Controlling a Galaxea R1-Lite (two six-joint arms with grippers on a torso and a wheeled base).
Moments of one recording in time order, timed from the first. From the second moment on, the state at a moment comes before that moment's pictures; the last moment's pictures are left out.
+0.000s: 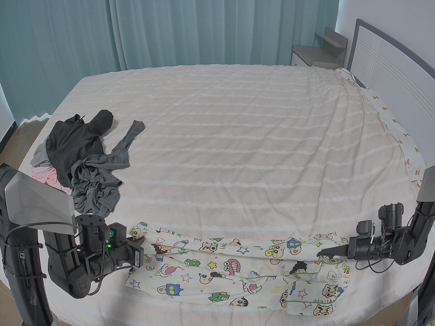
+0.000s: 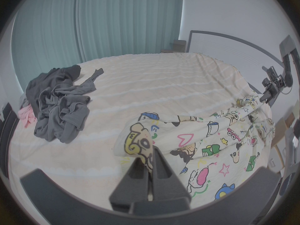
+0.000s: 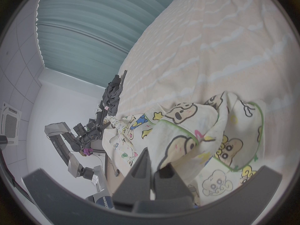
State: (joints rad) left arm -0.23 2.24 -0.23 -1.51 -0.07 0.08; right arm -0.05 2.13 -0.29 -1.03 0.86 0.29
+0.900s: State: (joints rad) left arm -0.24 2.38 -0.18 -1.55 -0.03 0.19; right arm -0.07 2.22 -0.12 -1.06 0.83 0.05
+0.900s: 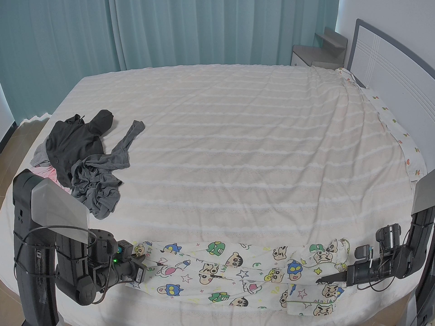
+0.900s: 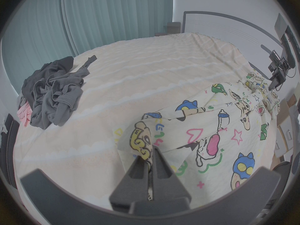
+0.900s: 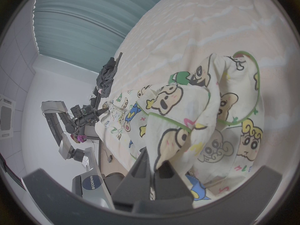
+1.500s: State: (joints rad) left arm -0.24 2.37 -0.14 -1.55 -0.04 0.07; right arm -0.09 2.23 -0.09 -1.08 0.79 0.05
